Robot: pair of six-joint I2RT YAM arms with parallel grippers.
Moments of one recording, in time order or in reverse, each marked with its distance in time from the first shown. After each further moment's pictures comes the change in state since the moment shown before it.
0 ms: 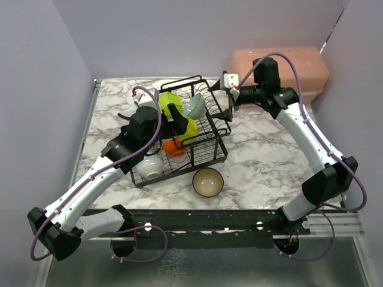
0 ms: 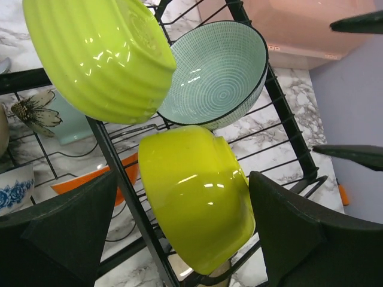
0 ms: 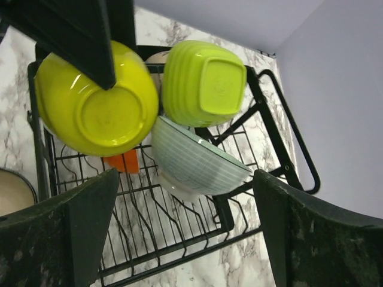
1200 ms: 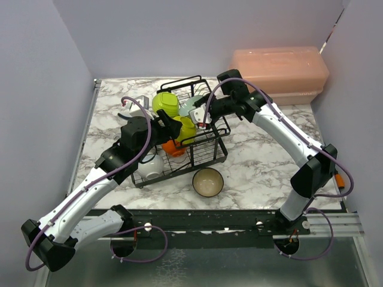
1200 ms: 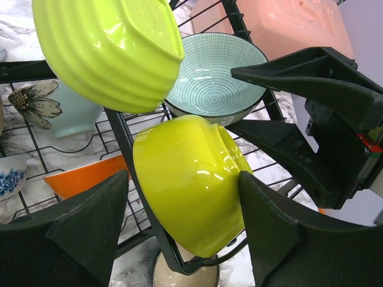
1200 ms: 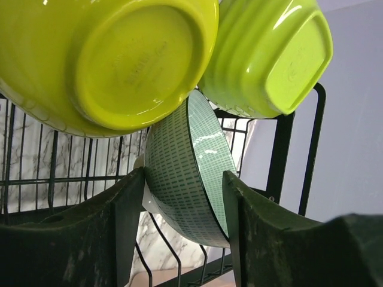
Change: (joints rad) left arm 0.008 -0.135 -0.143 0.068 -0.017 -0.082; right arm 0.226 0.132 0.080 -0.237 0.416 -0.678
